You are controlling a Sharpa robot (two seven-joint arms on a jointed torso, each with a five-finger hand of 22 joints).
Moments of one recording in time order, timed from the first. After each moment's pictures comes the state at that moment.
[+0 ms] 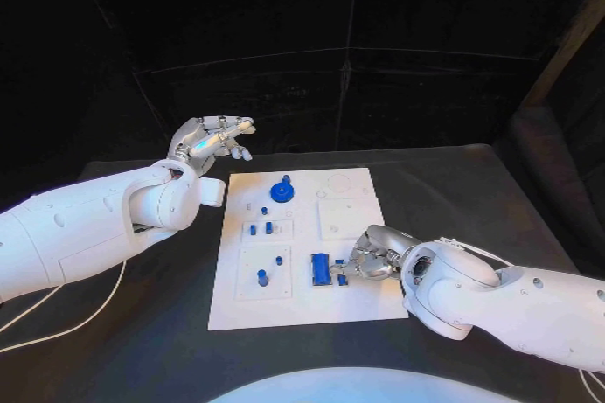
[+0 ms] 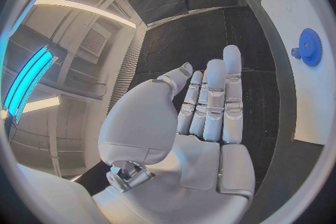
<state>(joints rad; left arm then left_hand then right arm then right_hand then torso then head) 1.20 -0.80 -0.06 1.35 0.03 -0.33 0.49 1.29 -0.02 0.38 0.00 0.05 0.98 0.19 0.18 0.07 0.96 0.13 0.31 0.07 1.18 0.04 1.04 0.44 0.17 1.18 0.13 0.56 0.65 0.99 -0.88 -0.07 1.84 -1.36 -0.38 -0.62 1.08 -0.12 -0.06 0.29 0.22 1.07 0.07 0.31 0.39 1.40 0.00 1.17 1.21 1.46 -0.05 1.57 1.31 0.12 1.33 0.06 1.31 0.96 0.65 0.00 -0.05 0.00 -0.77</state>
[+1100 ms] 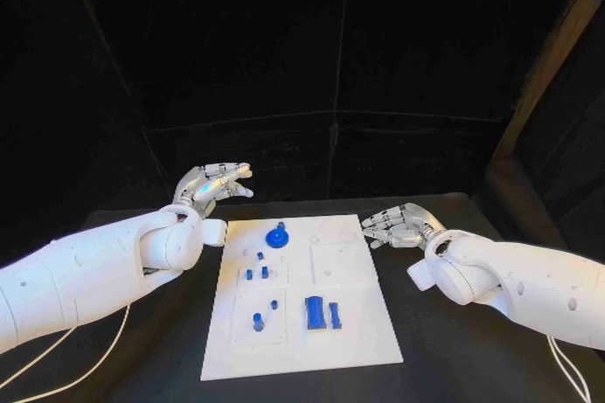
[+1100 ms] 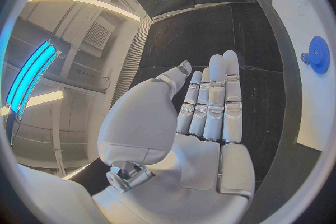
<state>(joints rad) 1.18 -0.74 -0.07 1.24 0.12 -0.30 0.50 1.28 -0.04 0.35 -0.01 0.05 0.98 0.18 0.19 0.07 0.98 0.12 0.32 0.06 1.07 0.05 0.81 0.31 0.17 1.07 0.15 0.43 0.57 1.08 -0.82 -0.07 1.38 -0.46 -0.42 0.16 1.53 -0.07 0.13 0.18 0.26 0.97 0.18 0.11 0.25 1.07 0.12 0.16 0.30 1.30 0.06 1.25 1.31 0.18 0.89 0.17 0.54 0.19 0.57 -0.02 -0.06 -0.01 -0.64</state>
